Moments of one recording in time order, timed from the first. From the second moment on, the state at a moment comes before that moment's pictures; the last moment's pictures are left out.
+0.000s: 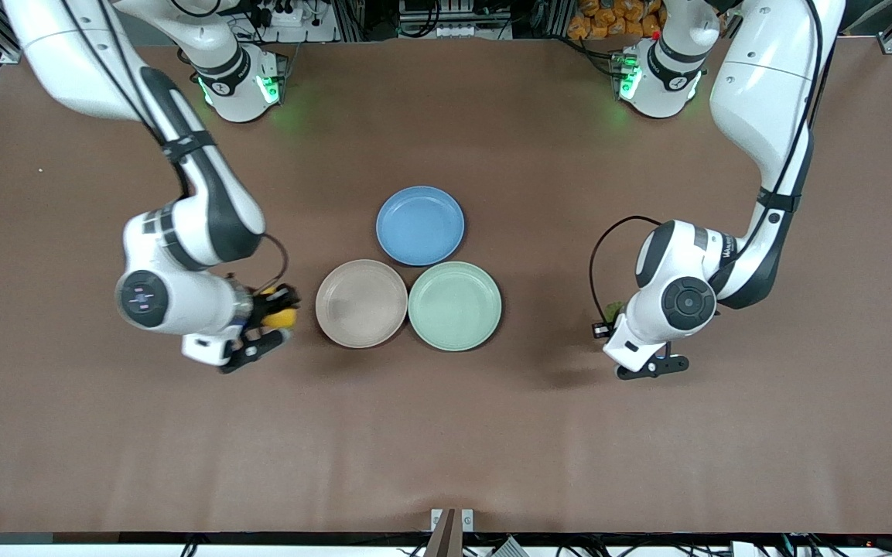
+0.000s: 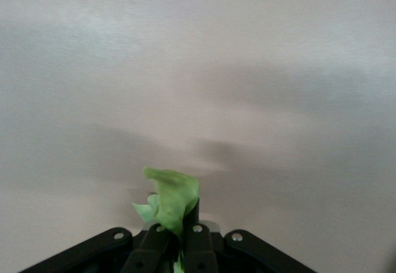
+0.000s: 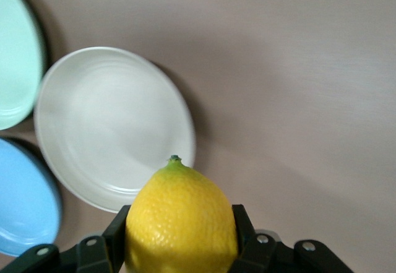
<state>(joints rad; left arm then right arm) -0.22 0.66 -0.12 -1.62 0.06 2.16 -0.50 0.10 0.56 0.23 -1.61 0.08 1.98 -0.23</state>
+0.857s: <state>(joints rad) -0.28 0.59 -0.27 -1.52 -0.06 2.17 -0.59 0.27 0.72 0.23 -1.61 0.16 2.14 -0.16</state>
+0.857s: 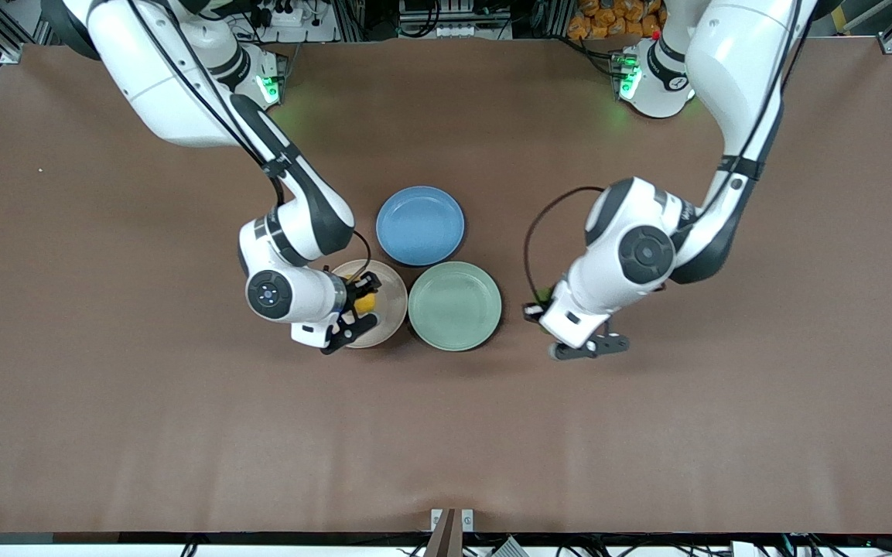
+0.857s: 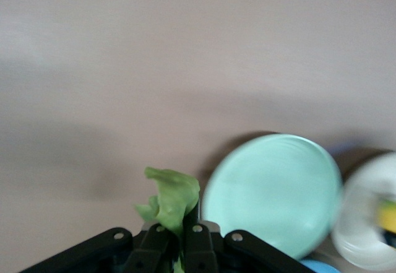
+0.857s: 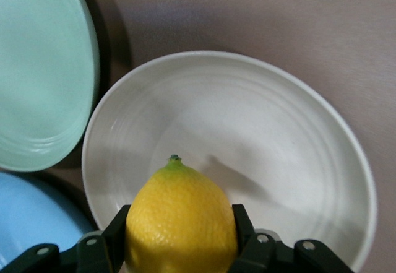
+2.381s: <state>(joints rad) -0.30 0.60 -0.40 -1.50 -0.35 2.26 -0.57 0.12 0.74 0.22 -1.45 0.17 1.93 -0.08</state>
